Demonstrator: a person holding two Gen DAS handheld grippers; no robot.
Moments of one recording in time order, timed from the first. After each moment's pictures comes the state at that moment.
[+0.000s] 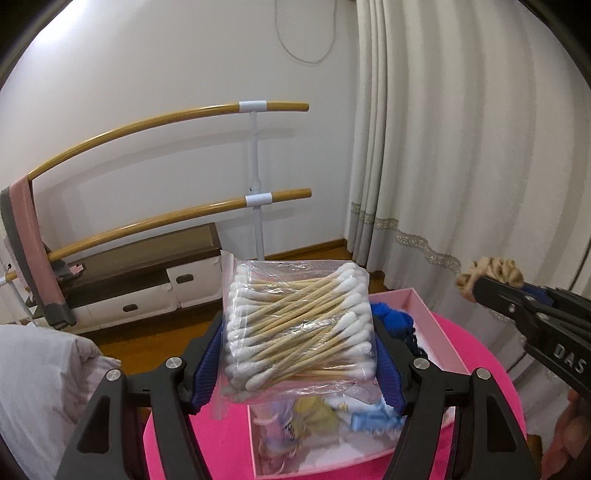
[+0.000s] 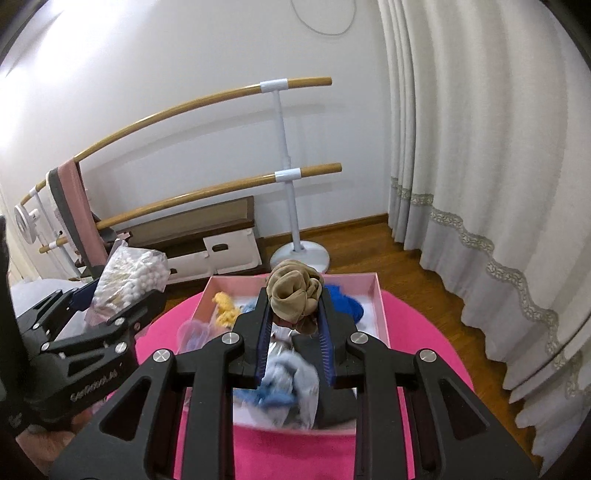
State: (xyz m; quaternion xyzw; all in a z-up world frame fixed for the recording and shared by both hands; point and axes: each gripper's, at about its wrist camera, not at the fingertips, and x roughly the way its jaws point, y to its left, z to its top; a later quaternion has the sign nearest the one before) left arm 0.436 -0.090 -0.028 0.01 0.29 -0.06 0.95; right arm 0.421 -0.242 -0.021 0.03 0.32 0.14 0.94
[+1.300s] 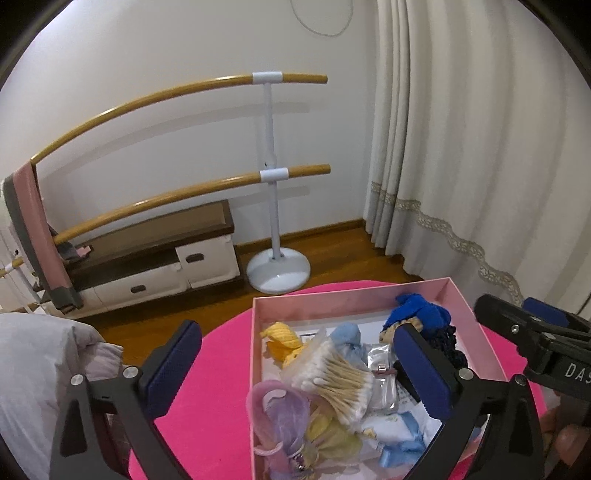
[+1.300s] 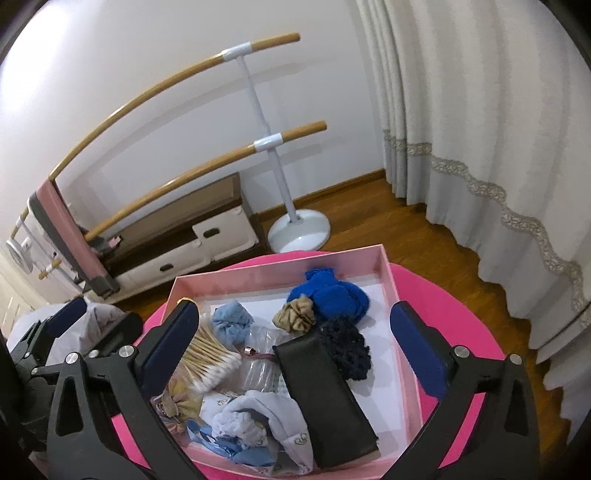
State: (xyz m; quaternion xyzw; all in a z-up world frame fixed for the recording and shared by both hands) left arm 0.619 -0.122 -0.072 0.02 0.33 -0.02 0.94; right arm 0.482 -0.266 -0.083 0.10 0.38 0.12 0.91
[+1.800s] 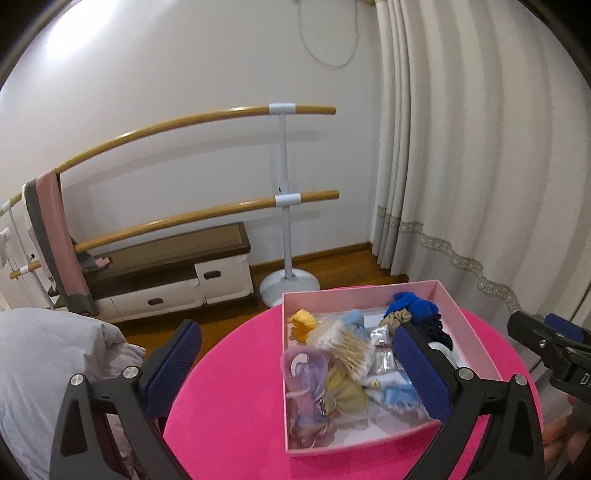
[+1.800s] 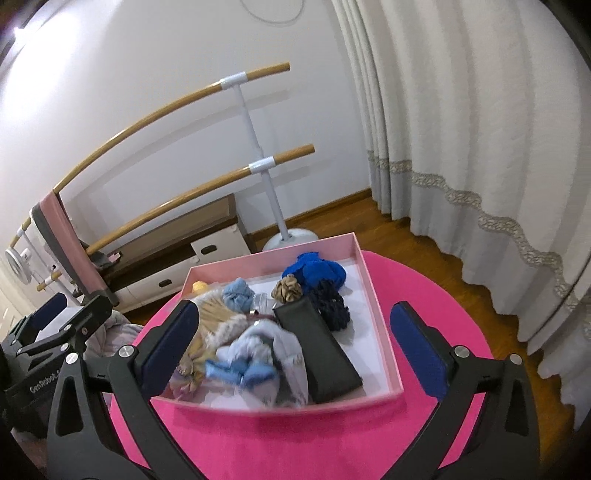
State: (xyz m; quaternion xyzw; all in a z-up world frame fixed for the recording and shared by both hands) left arm 0.488 -0.107 -0.082 0.02 0.27 -0.01 0.96; right arm 0.379 -0.279 -0.059 0.11 0.33 0.09 0.93
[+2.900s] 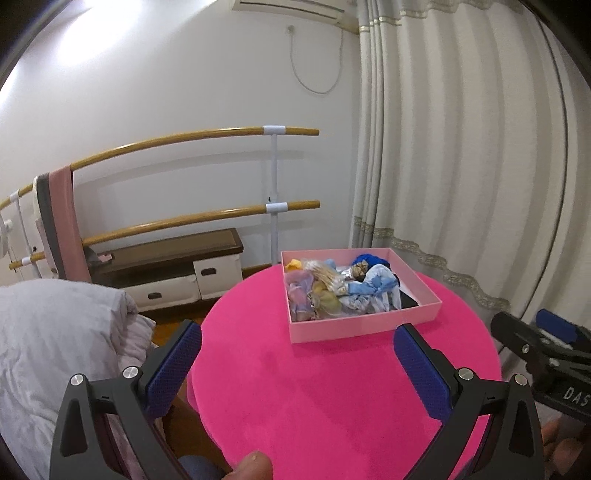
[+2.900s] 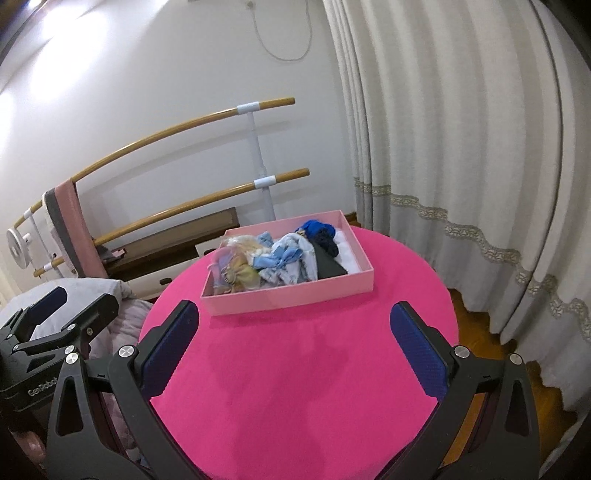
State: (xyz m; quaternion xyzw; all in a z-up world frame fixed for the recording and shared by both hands) left arm 0.184 -0.054 -0.077 -0.01 0.24 -0.04 0.97; right arm 0.157 -0.248 -0.047 0.07 0.27 0.07 0.96
